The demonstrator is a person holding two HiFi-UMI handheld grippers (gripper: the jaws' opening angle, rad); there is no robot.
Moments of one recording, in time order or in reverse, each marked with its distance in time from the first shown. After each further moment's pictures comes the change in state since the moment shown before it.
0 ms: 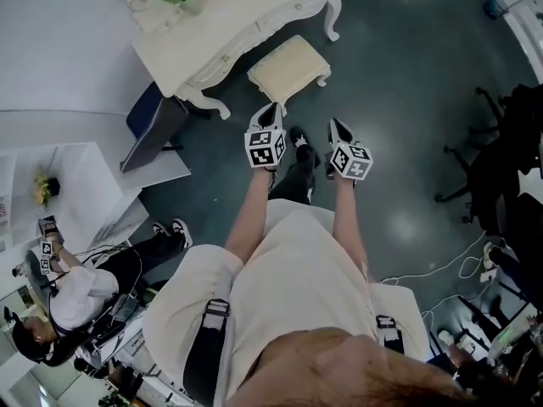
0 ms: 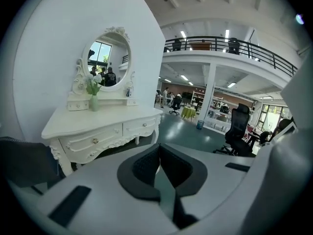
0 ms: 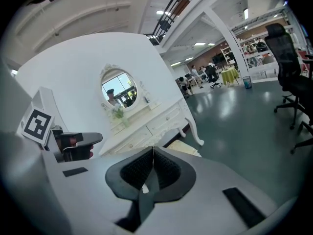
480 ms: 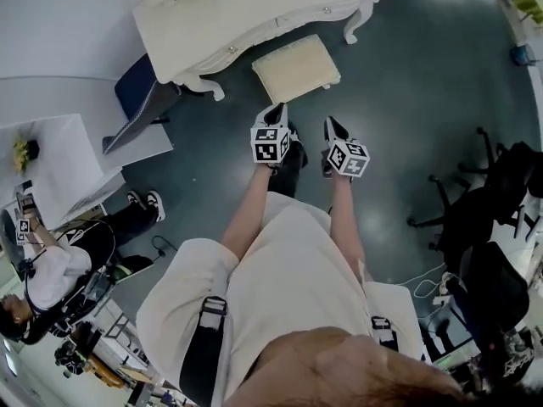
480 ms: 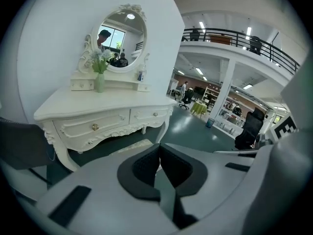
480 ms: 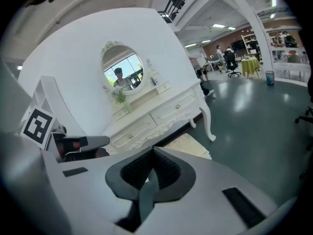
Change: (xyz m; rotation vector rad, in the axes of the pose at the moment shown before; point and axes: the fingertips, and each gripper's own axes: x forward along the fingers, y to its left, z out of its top) left arm 0.108 0.053 -0.017 -0.129 0.113 0.073; right arm 0.141 -0.013 0.024 -0.097 0.207 0.113
